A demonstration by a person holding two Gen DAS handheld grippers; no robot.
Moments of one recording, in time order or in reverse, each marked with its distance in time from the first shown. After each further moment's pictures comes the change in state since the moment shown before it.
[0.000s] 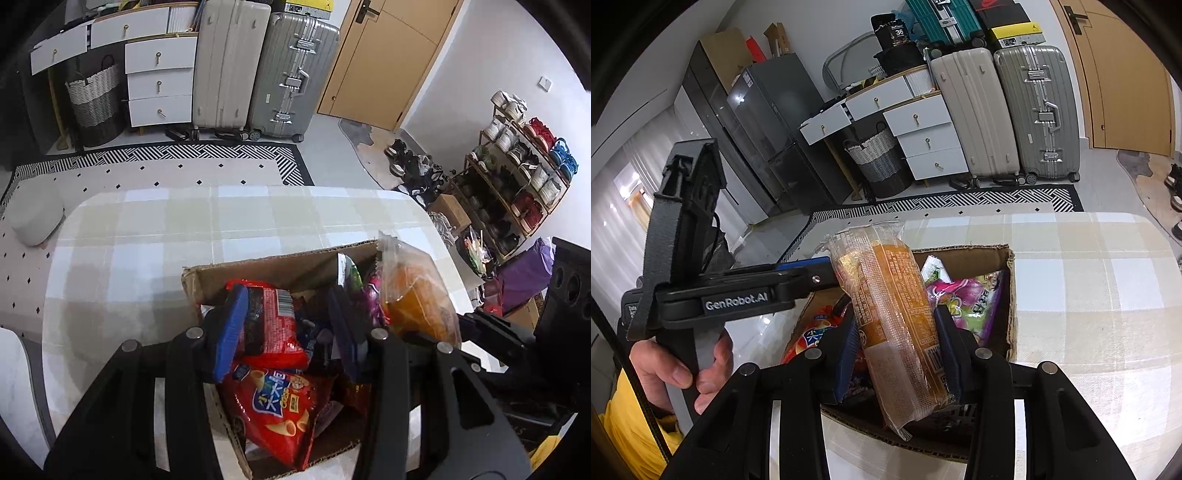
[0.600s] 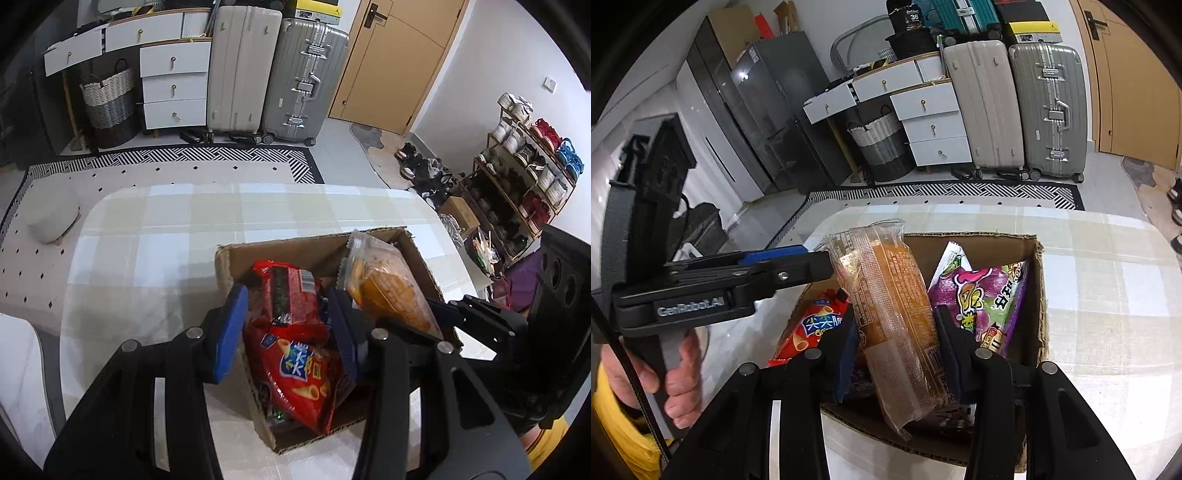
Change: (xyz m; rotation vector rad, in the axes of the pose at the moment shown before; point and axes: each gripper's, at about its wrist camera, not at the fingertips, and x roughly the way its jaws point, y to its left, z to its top) left arm -0.044 0.007 -0.029 -0.008 -0.021 0.049; right arm 0.023 0.021 0.002 -0.071 0.066 -0.038
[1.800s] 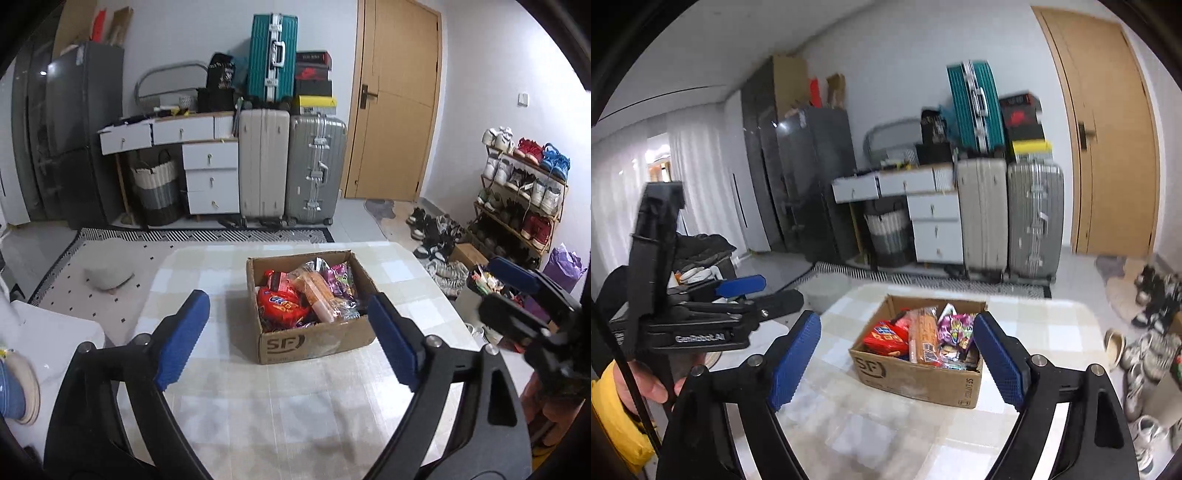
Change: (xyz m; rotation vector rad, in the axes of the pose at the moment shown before) left arm -0.263 -0.086 -0.147 0.072 -0.401 0.153; right arm -0.236 0.080 -0.092 -0.184 -0.418 -0.058
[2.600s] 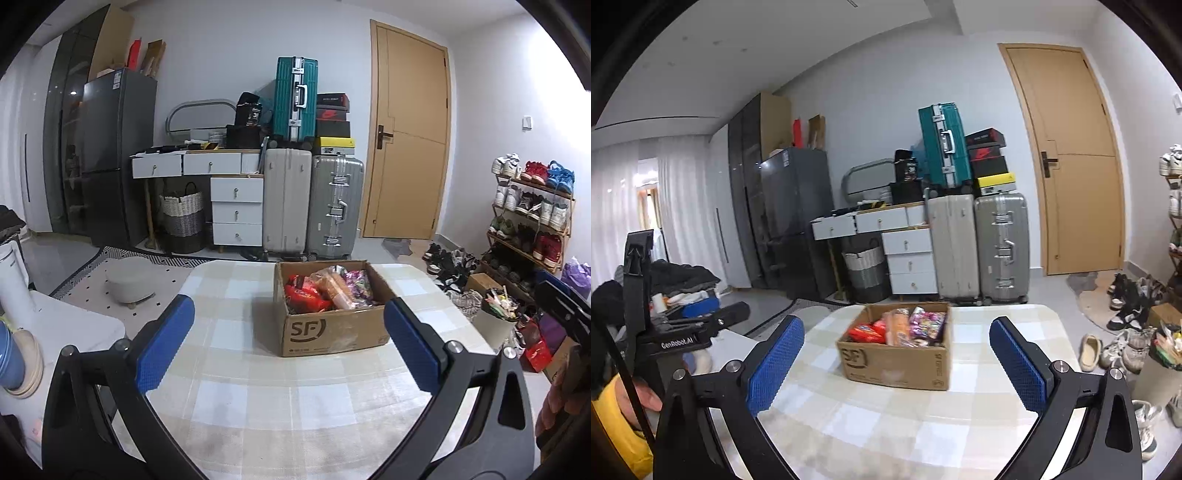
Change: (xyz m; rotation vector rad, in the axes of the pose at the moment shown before) left arm -0.079 0.022 -0.093 -0.026 -0.173 0.076; right arm -0.094 -0.002 -0.071 0.039 -0.160 -0.118
